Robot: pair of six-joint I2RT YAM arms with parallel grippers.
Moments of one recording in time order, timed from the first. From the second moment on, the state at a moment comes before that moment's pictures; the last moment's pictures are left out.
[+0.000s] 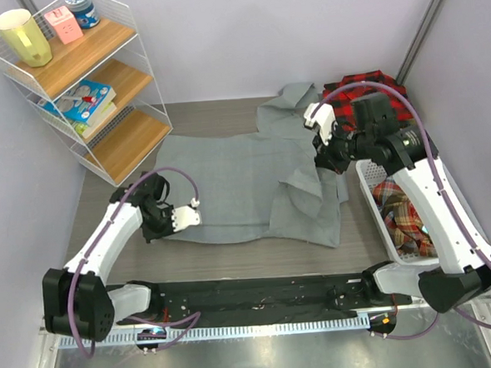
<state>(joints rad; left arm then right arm) -0.21 1.17 0.79 -1.06 0.12 1.18 0.32 1.20 1.47 -1.07 -0.44 -0.53</state>
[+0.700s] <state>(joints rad) -0.13 1.74 1.25 -1.03 0.12 1.15 0.32 1.85 2.07 -1.10 -0.39 -0.83</state>
